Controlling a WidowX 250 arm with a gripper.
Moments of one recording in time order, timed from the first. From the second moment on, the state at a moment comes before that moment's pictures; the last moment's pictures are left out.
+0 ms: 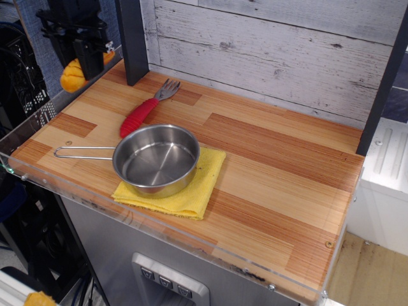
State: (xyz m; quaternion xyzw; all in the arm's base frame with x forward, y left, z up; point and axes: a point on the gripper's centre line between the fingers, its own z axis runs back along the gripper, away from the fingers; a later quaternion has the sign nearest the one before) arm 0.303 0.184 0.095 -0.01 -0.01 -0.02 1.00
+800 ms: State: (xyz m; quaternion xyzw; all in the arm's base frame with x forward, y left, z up) arm 0.303 0.191 0.073 0.02 0.02 -0.04 1.00
